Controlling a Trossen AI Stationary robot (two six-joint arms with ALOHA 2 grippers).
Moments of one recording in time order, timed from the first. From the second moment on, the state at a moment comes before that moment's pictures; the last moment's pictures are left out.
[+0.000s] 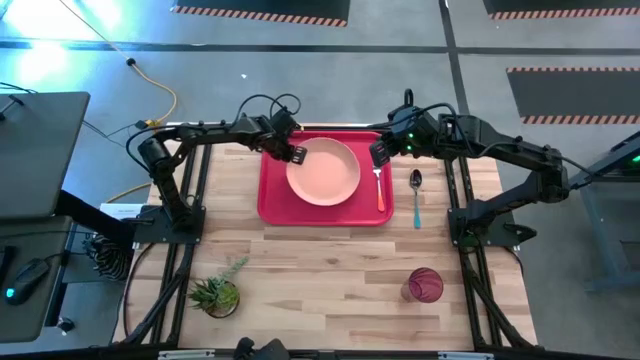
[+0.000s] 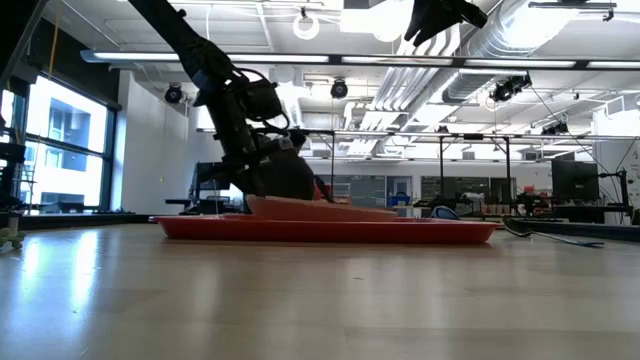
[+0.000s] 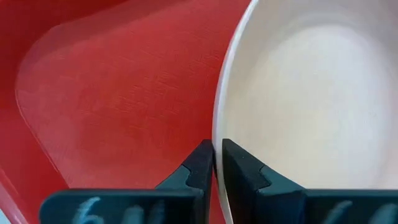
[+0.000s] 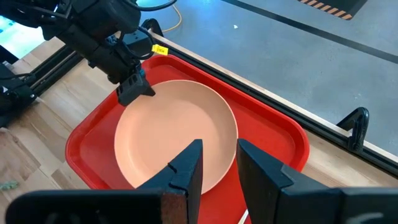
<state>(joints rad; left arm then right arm) 0.65 1.79 1.14 -0.48 0.08 -0.52 -0.22 1.34 1.56 -1.01 0.41 0.58</state>
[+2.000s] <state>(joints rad) 0.61 1.29 1.14 -0.47 0.14 -0.02 -0.03 1.47 1.55 -1.57 0.28 1.22</state>
